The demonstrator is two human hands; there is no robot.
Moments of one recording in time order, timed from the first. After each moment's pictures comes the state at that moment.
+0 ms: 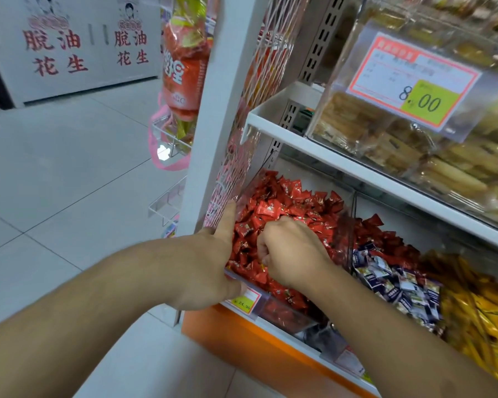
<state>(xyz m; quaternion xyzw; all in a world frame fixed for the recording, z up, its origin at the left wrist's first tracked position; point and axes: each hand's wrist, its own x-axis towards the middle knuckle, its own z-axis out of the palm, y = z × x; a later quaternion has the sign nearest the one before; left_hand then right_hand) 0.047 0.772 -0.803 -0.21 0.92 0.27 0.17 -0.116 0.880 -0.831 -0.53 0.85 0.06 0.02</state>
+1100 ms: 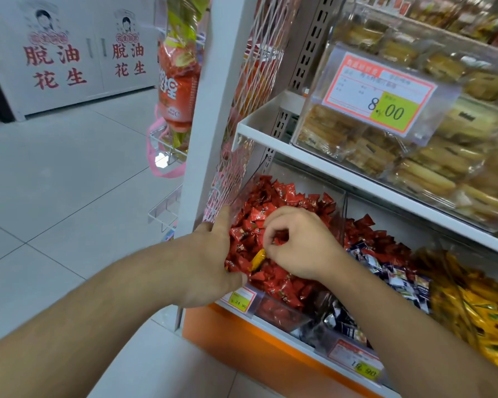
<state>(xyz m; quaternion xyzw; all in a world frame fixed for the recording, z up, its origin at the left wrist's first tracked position) 0.044 0.781 -0.797 -0.24 0.92 0.30 0.12 -0.137 0.897 -0.818 -0.51 0.84 -0.18 0.07</state>
